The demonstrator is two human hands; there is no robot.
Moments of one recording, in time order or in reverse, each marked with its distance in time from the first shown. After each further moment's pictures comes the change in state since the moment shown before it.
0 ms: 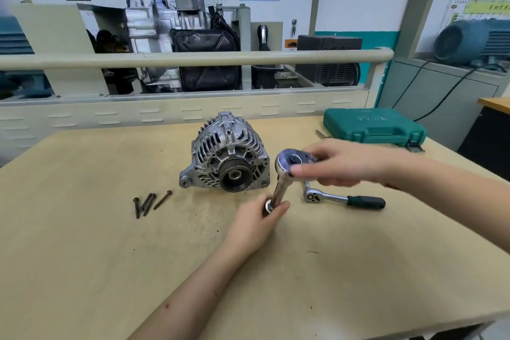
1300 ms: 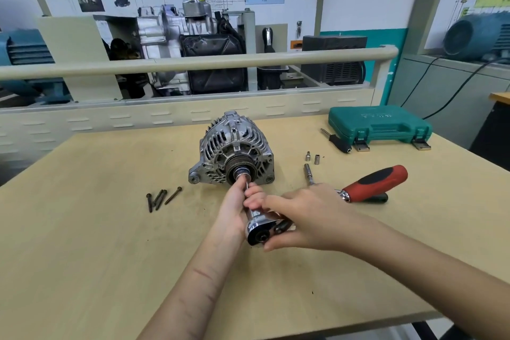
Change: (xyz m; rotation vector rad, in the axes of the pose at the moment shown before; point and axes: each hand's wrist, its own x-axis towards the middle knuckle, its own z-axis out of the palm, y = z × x) left_hand 0.000 0.036 -0.032 -1.735 0.023 -0.748; right_hand -0.001 0.013 0.087 -0.833 0.537 -0.630
